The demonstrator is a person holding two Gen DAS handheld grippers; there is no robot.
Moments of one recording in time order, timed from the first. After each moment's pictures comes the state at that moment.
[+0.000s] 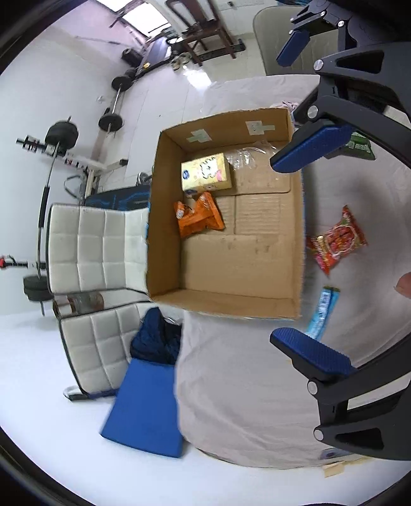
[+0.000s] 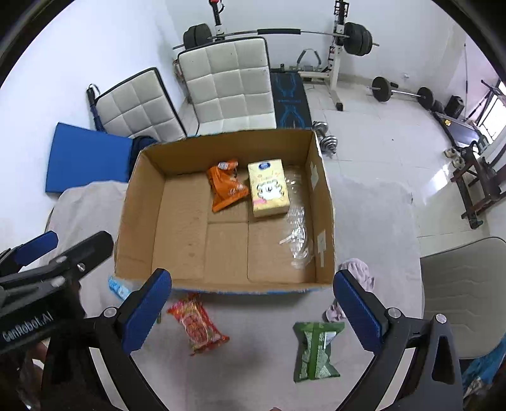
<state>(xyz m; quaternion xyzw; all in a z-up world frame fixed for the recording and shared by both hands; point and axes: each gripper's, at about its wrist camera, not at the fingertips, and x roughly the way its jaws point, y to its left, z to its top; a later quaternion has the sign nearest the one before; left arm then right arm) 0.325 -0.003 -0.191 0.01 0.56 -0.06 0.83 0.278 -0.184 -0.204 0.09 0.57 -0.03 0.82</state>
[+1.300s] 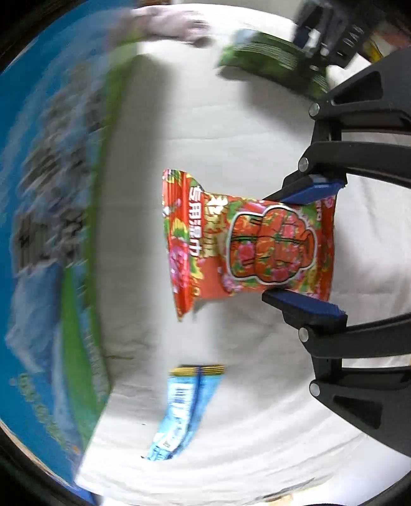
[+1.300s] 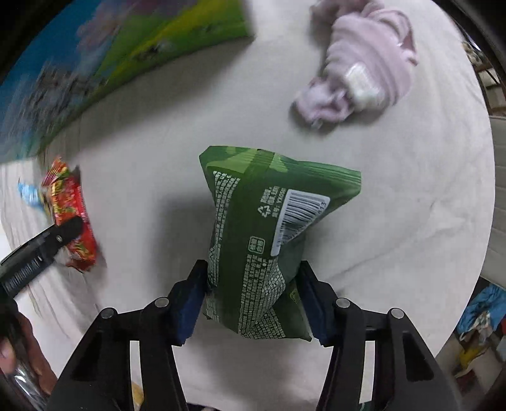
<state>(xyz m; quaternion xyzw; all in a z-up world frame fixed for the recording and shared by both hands) 0.213 -0.052 -0.443 0.07 0.74 -0.04 0.67 0.180 -0.237 -0.456 0.14 0.78 -0.02 0.62</state>
